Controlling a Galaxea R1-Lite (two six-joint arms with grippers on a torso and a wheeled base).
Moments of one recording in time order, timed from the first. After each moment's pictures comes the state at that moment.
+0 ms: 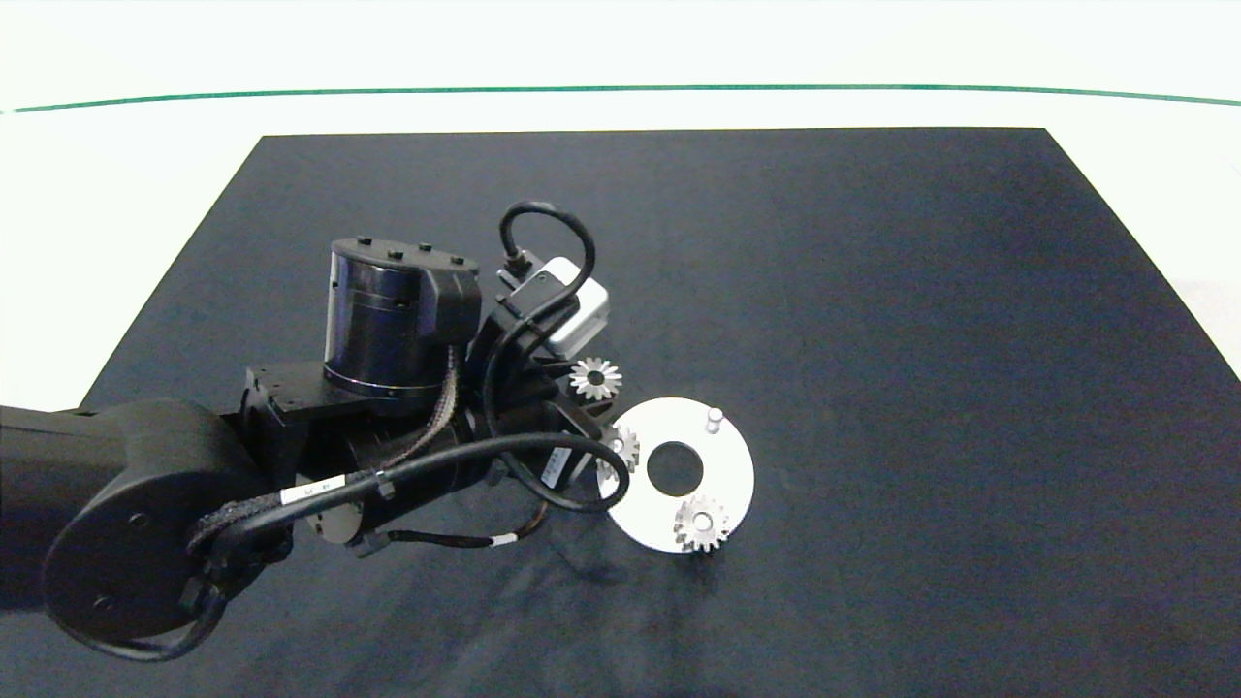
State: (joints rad) left arm -0.73 1.65 -0.97 -0.36 0.15 0.35; right arm 0.31 0.00 -0.56 0.59 -0.46 -0.27
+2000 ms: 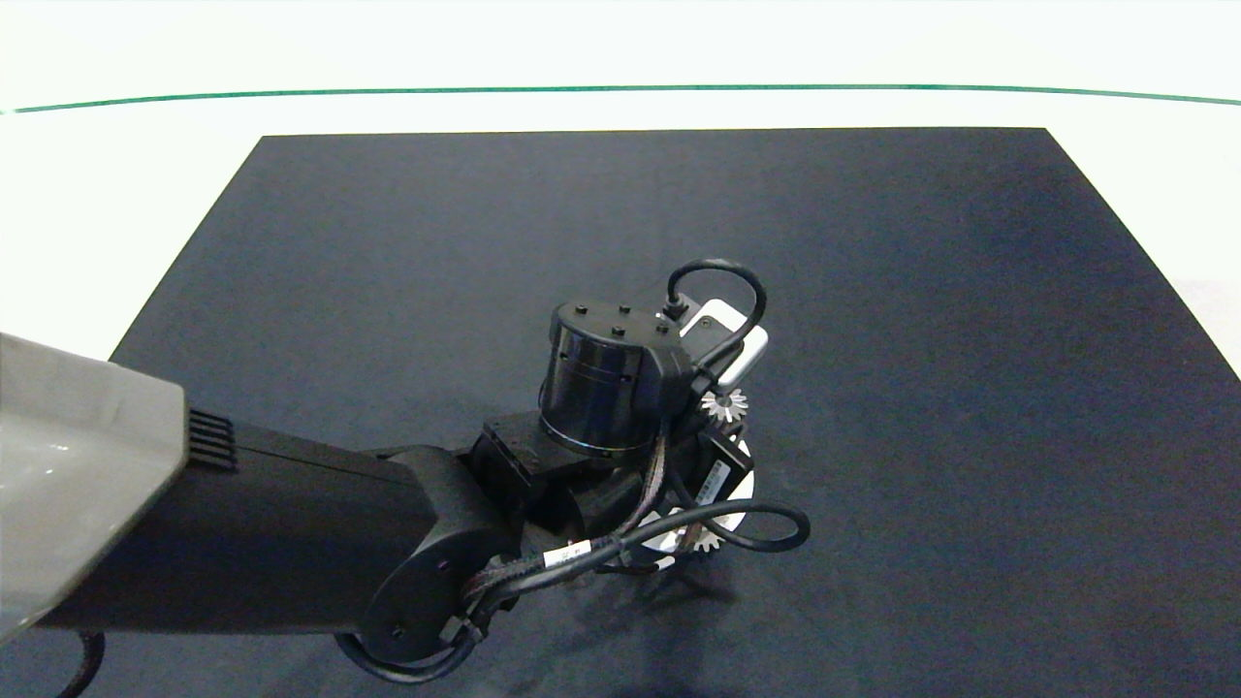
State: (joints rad) left arm -0.89 1.91 -1.10 -0.54 0.23 0.27; right arm 0.32 0.00 -0.57 0.60 -0.46 -0.27
